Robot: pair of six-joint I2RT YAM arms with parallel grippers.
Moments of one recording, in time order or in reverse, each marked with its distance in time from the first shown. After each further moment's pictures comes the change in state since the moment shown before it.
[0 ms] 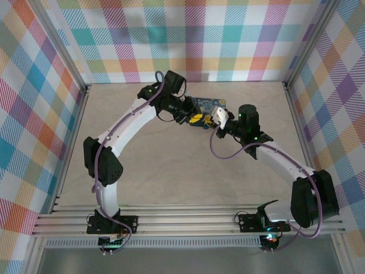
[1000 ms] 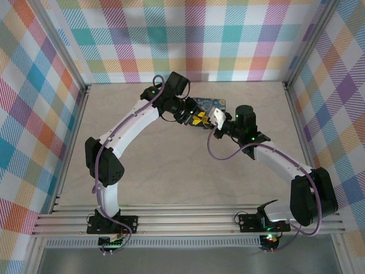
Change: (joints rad) left arm -0.016 0.005 0.013 -0.009 -0.063 -0.254; right arm 0.029 0.014 -0.001 0.022 0.022 -0.007
